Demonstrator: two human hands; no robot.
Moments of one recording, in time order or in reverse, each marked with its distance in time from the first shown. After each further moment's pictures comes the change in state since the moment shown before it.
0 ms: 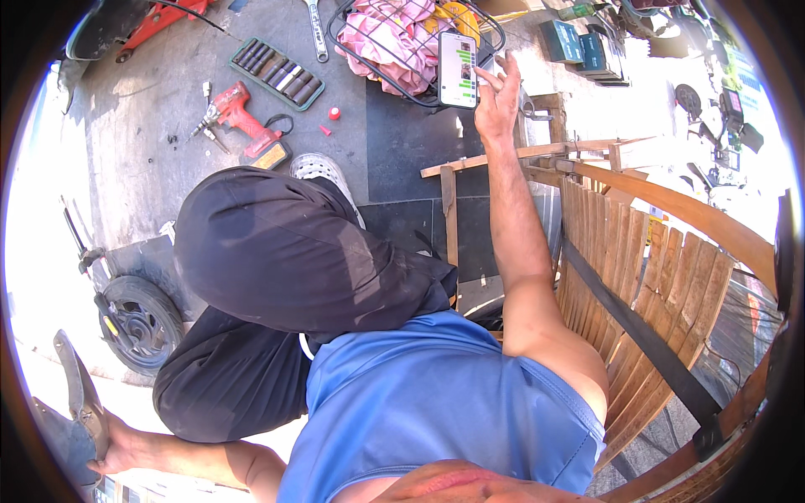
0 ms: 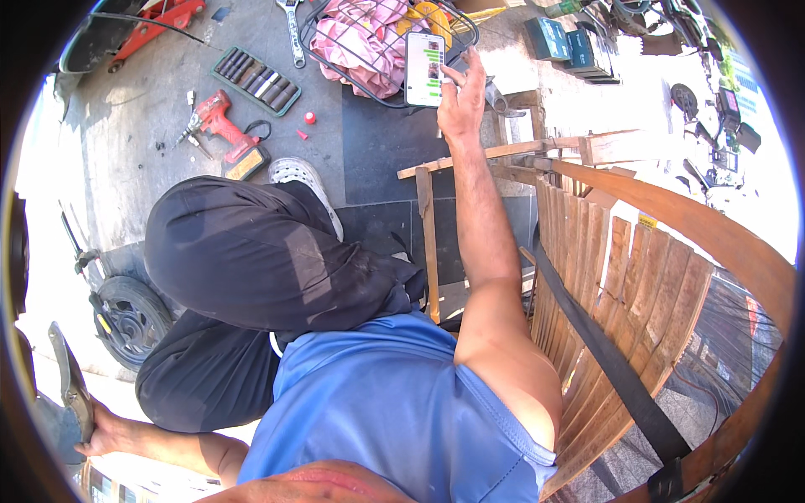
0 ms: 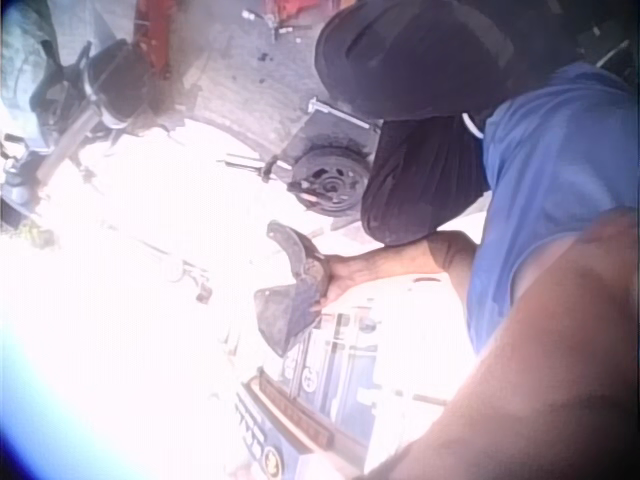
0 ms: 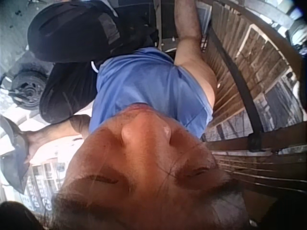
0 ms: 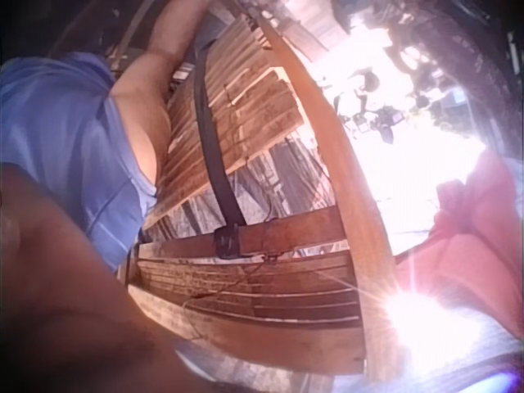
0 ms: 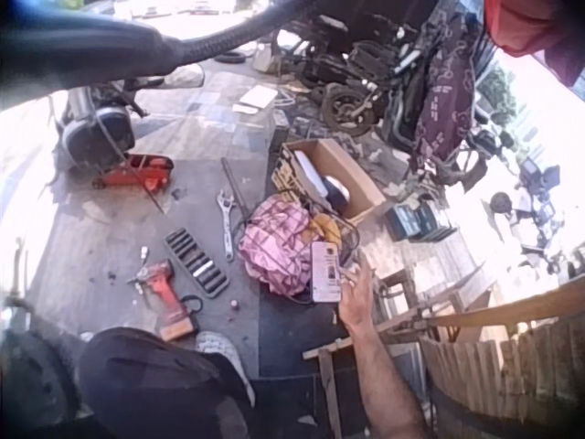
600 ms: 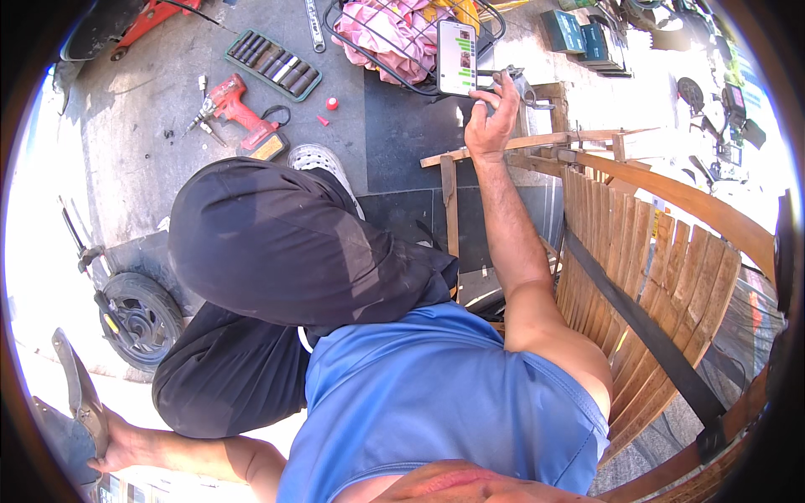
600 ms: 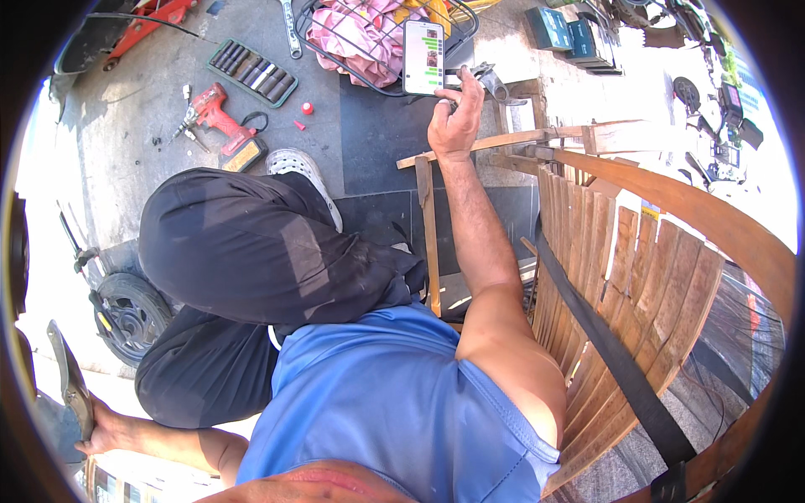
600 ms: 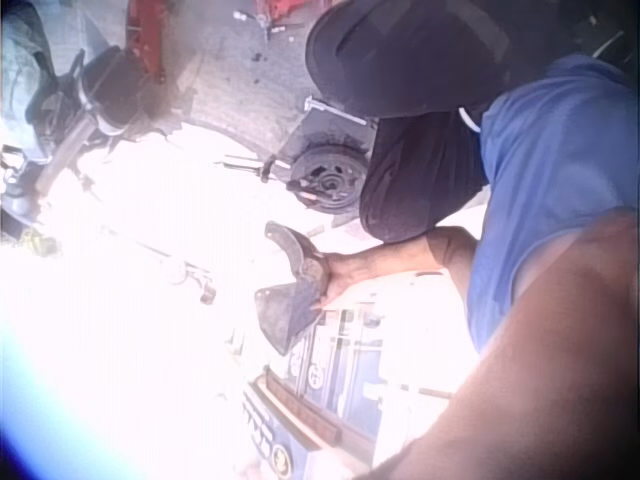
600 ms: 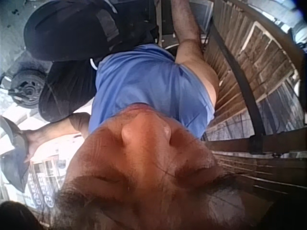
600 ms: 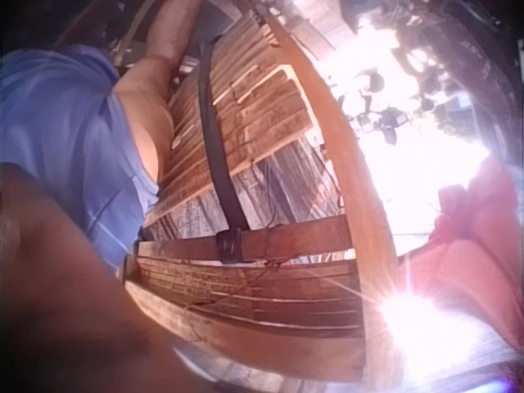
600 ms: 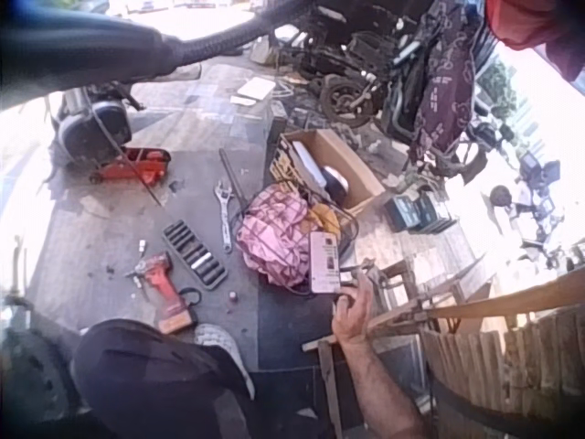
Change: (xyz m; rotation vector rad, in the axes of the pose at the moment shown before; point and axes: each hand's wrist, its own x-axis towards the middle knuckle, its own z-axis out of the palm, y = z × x) left_hand 0.016 -0.004 -0.014 -0.002 -0.035 0.018; right_hand -0.053 -0.010 0.000 -0.169 0.143 -0.171
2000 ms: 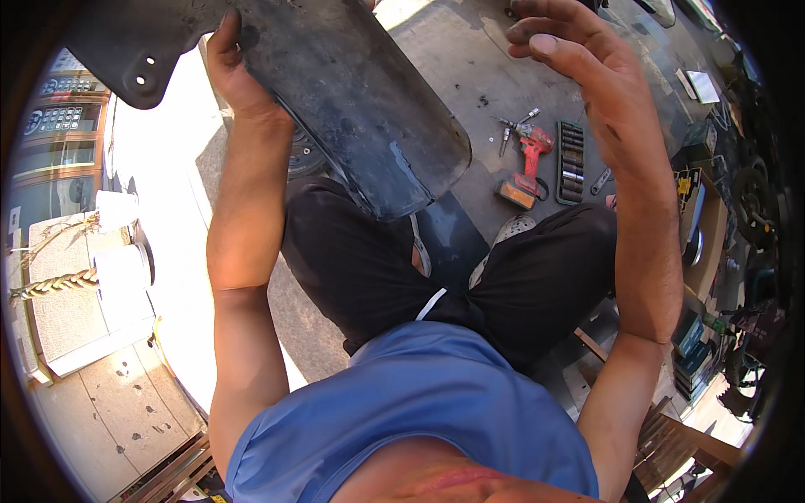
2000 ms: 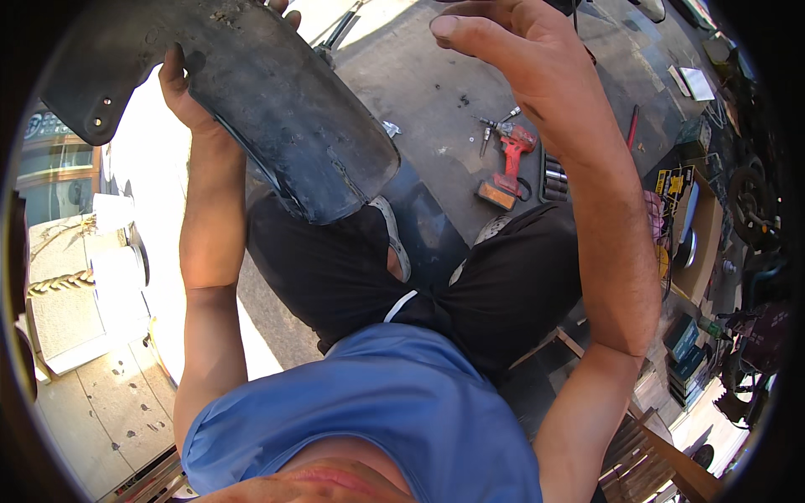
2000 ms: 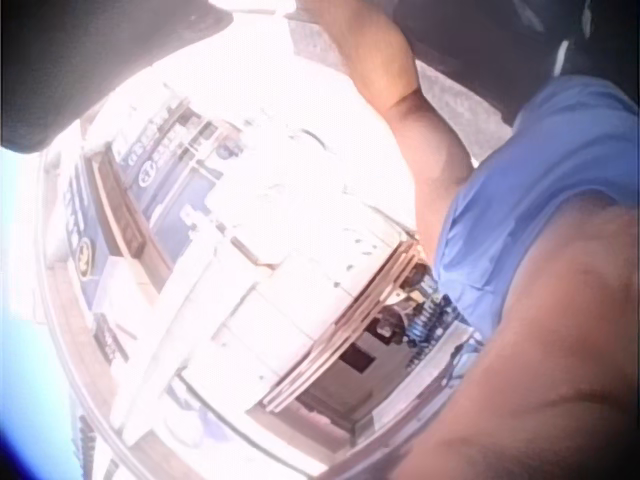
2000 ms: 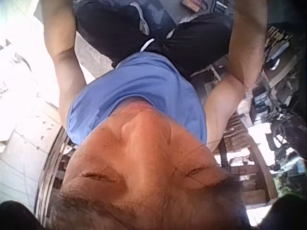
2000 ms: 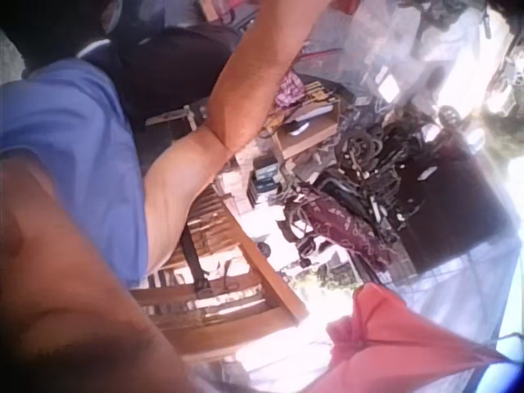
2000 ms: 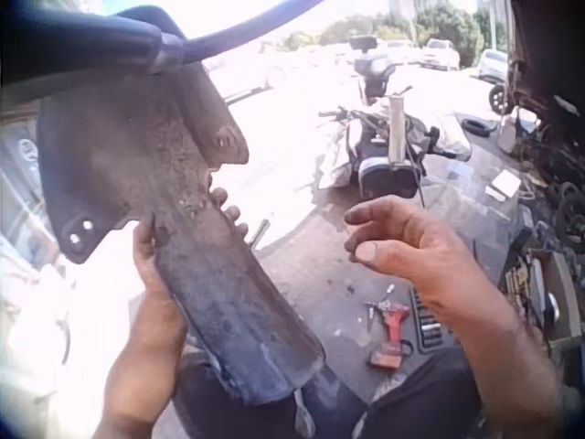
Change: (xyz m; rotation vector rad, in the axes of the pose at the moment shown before) left_hand -0.035 0.029 0.093 -0.606 -0.730 -0.201; right_hand 0.183 -0.492 0.084 1.291 -1.236 -0.050
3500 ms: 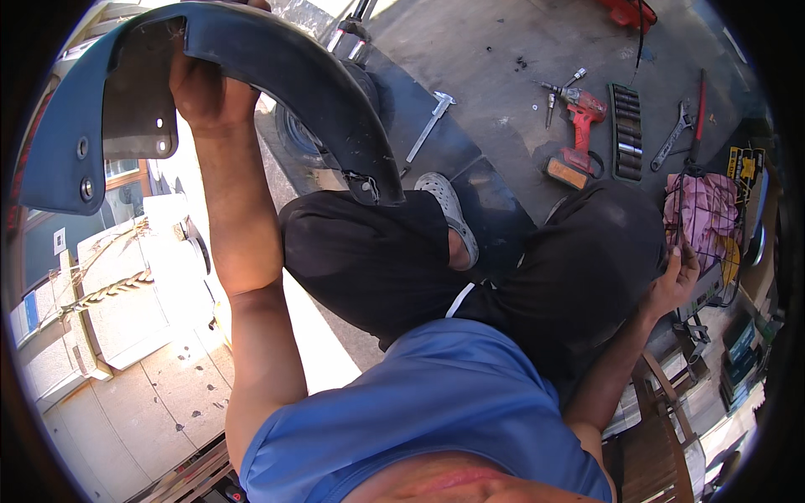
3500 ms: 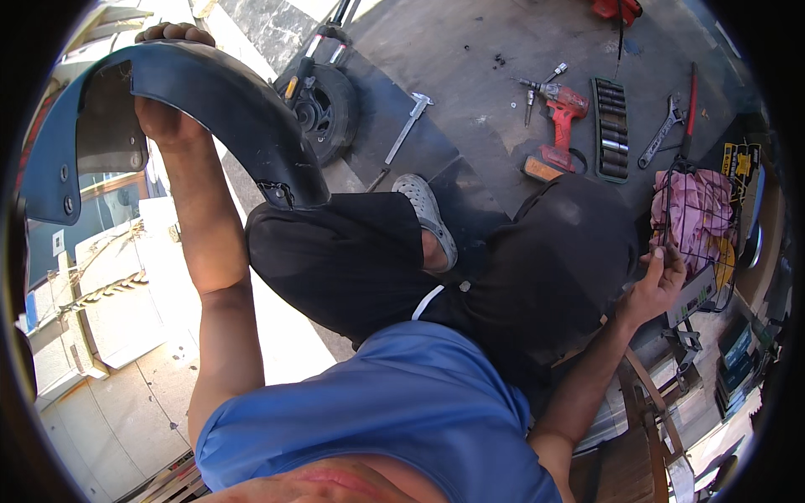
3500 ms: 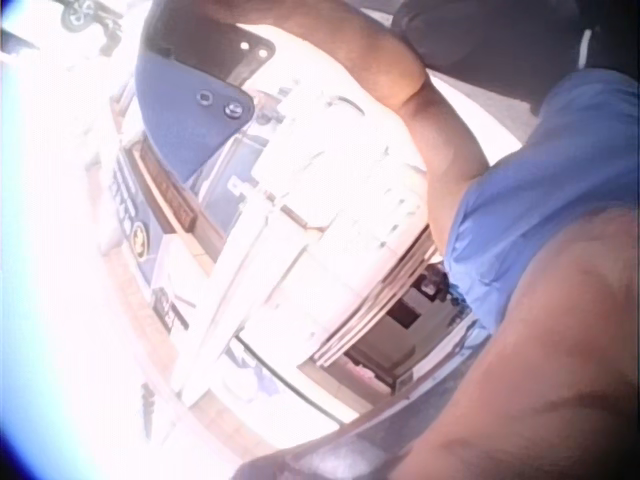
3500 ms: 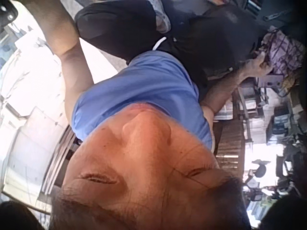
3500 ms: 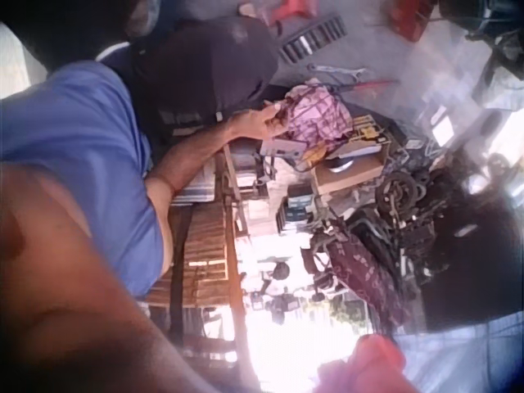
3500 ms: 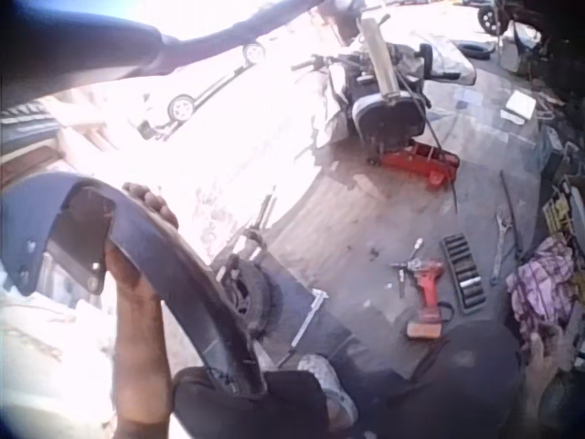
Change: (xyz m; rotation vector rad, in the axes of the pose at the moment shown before) left_hand 0.042 0.037 -0.086 0.003 -0.124 -0.230; right_hand -0.282 0.225 -0.134 -0.419 1.148 0.214
